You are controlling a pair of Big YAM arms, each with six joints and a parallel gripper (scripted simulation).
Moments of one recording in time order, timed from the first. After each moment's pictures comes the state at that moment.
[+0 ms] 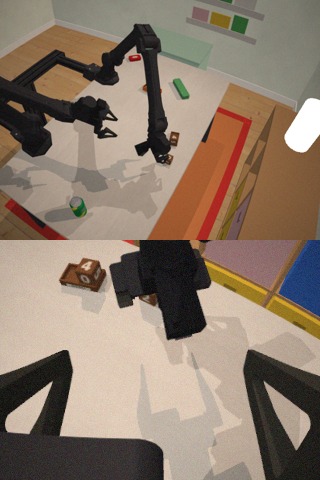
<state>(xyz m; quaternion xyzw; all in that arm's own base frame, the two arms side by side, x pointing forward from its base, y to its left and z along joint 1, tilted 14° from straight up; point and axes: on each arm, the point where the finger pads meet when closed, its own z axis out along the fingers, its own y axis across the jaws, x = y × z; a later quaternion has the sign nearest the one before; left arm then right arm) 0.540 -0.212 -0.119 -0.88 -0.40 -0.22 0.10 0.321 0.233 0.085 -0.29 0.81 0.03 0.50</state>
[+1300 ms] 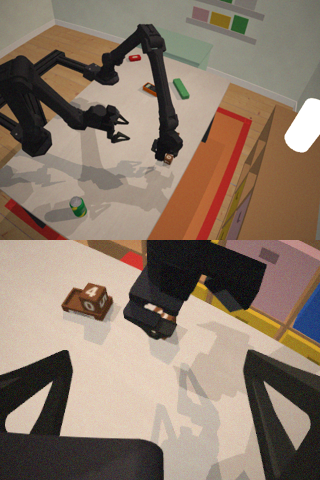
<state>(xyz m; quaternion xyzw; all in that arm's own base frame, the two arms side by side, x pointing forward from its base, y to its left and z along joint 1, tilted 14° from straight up) 0.562 -0.189 -0.113 -0.62 -0.76 -0.18 0.00 0.367 0.264 0.047 -0.31 0.78 0.06 0.54</state>
